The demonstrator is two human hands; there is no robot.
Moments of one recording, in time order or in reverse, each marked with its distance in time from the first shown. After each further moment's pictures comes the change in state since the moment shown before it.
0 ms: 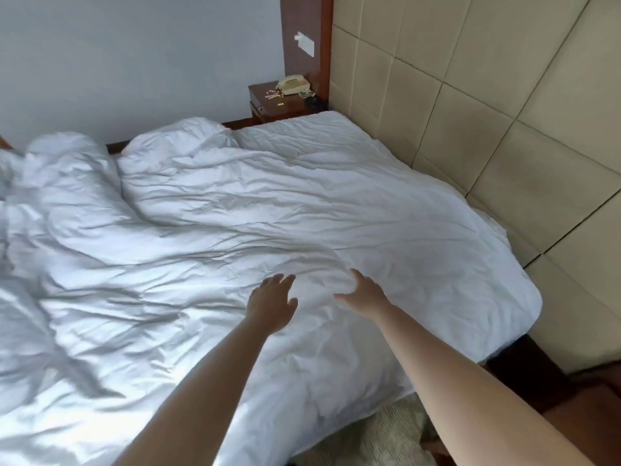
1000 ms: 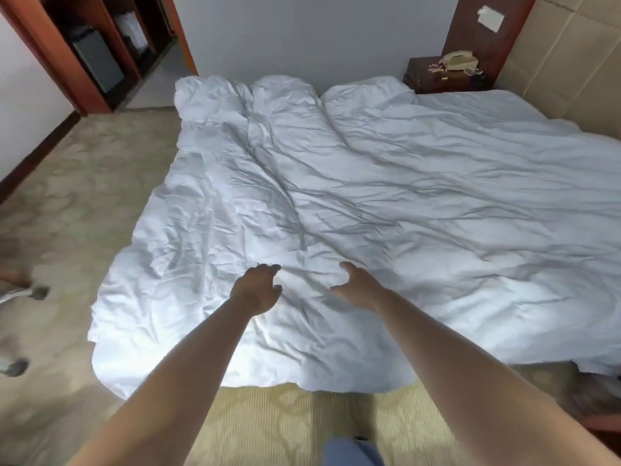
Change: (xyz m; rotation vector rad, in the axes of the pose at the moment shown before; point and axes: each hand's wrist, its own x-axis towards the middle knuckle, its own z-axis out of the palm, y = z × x) left_hand -0.425 -0.463 -0.026 -0.073 -0.005 -0.384; right_hand -0.278 -0.317 0.410 -0.137 -0.278 -0.327
